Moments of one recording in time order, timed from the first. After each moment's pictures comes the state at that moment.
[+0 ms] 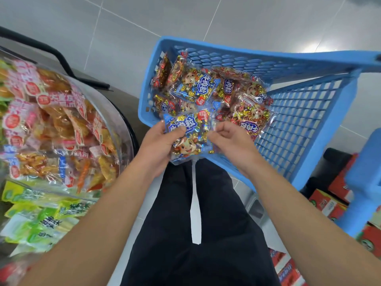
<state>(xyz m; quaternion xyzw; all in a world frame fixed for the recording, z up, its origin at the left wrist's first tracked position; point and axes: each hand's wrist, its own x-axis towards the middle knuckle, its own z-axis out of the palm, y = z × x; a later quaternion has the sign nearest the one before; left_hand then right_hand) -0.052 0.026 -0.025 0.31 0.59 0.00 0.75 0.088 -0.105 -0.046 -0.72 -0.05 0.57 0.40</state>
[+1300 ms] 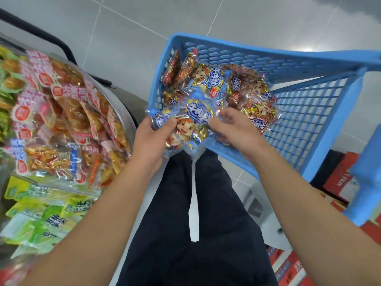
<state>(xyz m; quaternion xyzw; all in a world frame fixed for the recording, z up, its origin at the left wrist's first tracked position) -0.094 0.046 -0.029 0.37 0.61 0.08 0.69 0.080 -0.074 -0.042 -0.72 -0.06 0.58 0.37</state>
